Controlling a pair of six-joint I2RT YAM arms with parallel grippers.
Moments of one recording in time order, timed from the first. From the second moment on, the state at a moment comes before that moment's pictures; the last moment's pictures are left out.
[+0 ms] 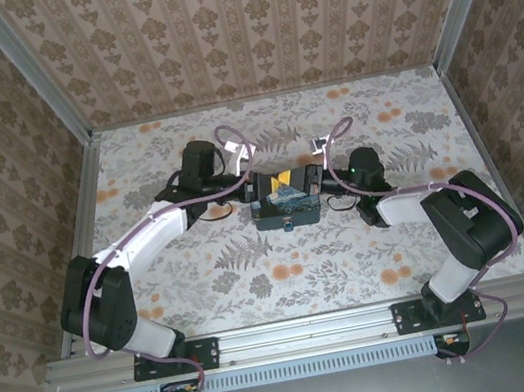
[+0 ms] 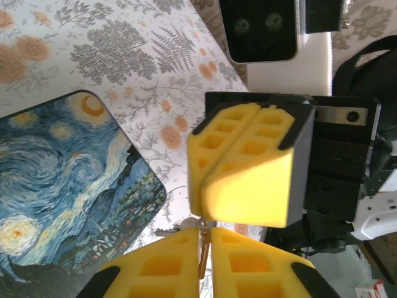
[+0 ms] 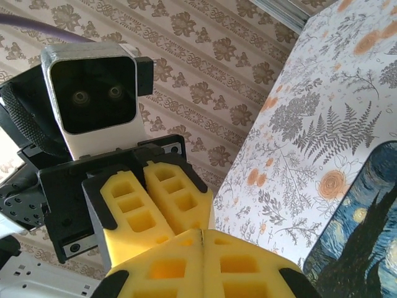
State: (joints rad) left arm -0.56 1.51 1.02 -0.11 0.83 -0.41; right arm 0.40 1.61 0.60 1.04 -0.74 1.04
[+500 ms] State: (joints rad) left arm -0.47 1.41 0.92 0.05 0.73 -0.60; right arm 0.40 1.53 0.51 0.96 -0.58 1.02
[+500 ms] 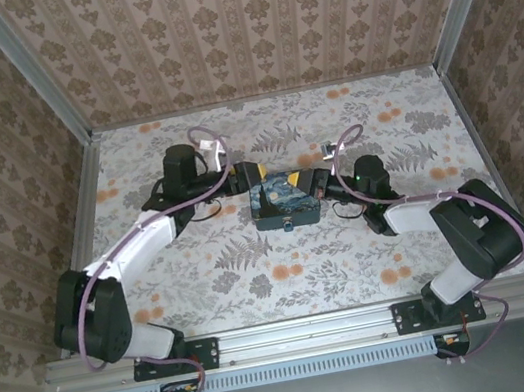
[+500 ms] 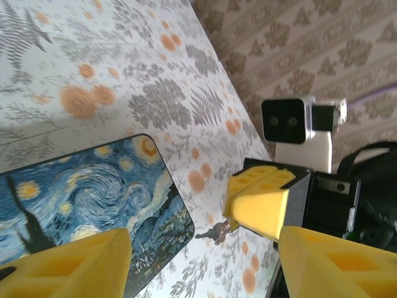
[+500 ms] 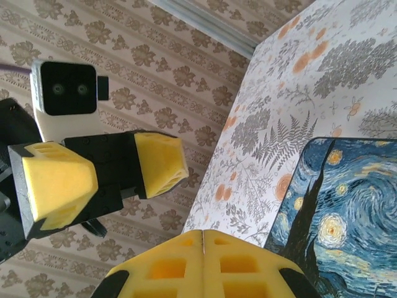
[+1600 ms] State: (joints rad) left arm -0.64 1.45 0.85 0.14 0.44 -1.50; right arm 0.72 1.24 0.61 0.51 0.03 0.41
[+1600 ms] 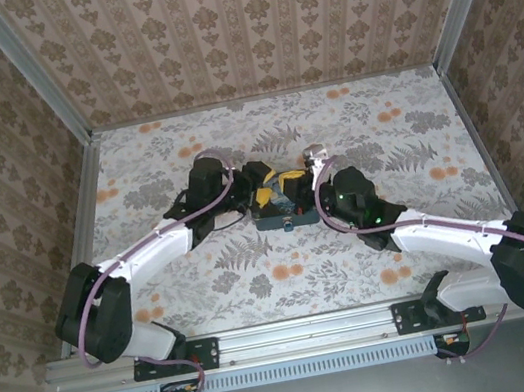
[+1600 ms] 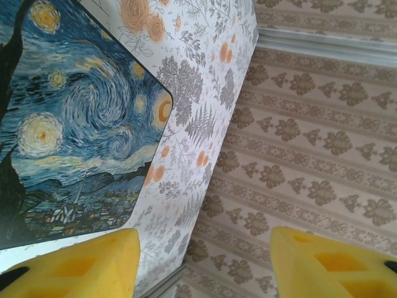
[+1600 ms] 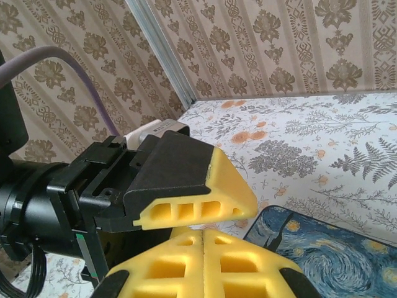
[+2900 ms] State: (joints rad) left arm -0.68 1.46 0.85 0.23 0.38 -1.55; right arm 0.73 1.31 0.64 0.49 0.05 0.40
